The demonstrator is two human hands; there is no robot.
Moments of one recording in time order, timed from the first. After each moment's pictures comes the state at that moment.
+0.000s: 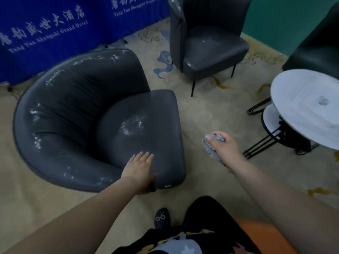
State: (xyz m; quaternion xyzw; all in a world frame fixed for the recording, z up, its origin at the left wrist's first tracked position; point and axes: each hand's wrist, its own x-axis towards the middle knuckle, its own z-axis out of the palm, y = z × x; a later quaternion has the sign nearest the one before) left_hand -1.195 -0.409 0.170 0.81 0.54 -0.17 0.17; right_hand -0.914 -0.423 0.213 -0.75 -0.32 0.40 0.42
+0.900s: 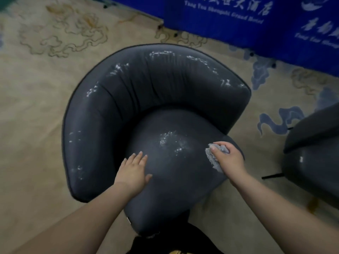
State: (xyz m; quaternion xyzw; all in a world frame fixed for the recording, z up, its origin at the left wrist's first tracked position) left_hand -1.159 -0.270 0.134 0.37 0.89 -0.06 0.27; right_hand -0.992 -0.024 0.168 -0.52 -0.66 0.52 0.12
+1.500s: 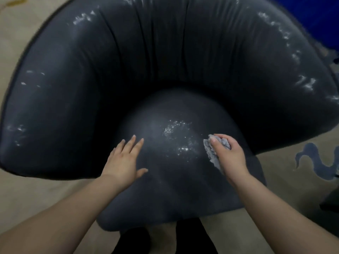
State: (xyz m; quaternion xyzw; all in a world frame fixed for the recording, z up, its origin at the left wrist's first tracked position) left_hand -1.152 -0.226 0.005 0.18 0.93 0.01 0.31; right_hand -1.082 0.056 0.025 -0.42 -0.68 0.60 -0.01
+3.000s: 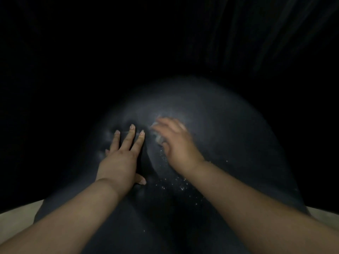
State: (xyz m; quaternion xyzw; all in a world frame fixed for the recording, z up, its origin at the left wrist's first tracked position) left_hand -1.212 -0.185 -0.151 0.09 0.93 0.04 0.35; right_hand -1.225 -0.012 -0.164 0.09 -0.92 0.37 -0.09
